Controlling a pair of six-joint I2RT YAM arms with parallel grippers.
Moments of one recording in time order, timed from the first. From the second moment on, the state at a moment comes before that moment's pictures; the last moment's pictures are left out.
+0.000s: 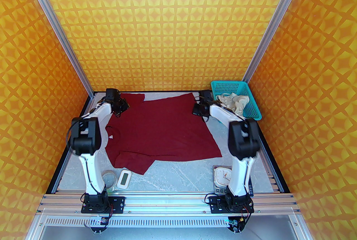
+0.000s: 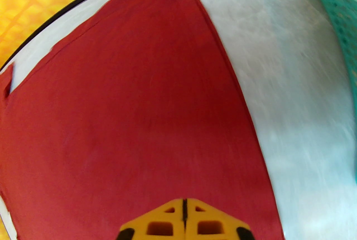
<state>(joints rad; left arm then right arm) 0.01 2.24 1.75 -0.39 0.28 -0.57 0.18 2.17 1.70 -0.51 0.00 0.39</state>
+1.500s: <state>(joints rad) -0.01 2.30 2.04 -0.57 0.38 -0.42 0.24 1.94 1.53 -0.59 -0.07 0.47</state>
